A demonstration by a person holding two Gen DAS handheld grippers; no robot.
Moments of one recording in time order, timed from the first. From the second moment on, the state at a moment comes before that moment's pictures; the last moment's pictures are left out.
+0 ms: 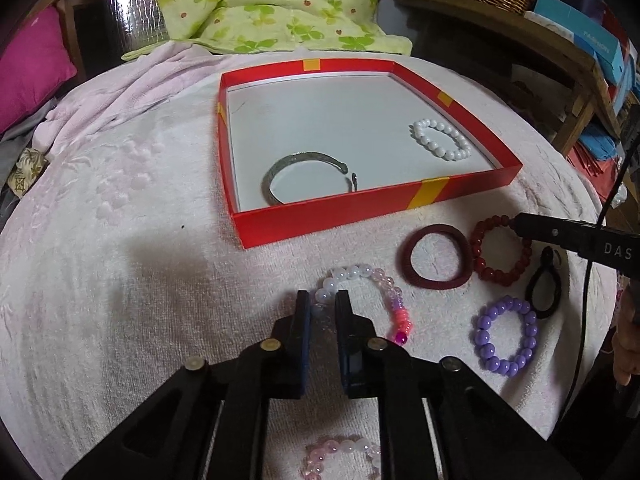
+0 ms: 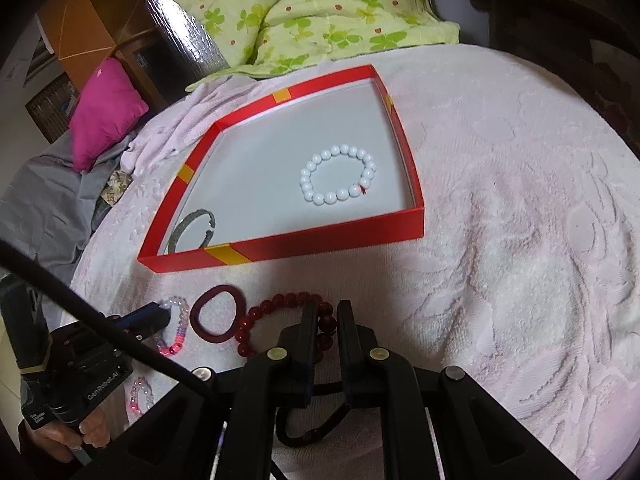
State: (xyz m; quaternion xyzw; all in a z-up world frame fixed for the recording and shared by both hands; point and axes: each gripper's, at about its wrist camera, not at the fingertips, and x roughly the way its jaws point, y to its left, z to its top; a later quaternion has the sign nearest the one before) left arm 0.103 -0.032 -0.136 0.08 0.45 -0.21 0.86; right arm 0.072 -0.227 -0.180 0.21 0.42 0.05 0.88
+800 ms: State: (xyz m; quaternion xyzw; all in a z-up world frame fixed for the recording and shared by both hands) left arm 0.085 -0.021 -0.102 0.06 0.36 -0.23 0.90; right arm 0.047 -0.217 -0.147 0.17 0.34 0.06 0.92
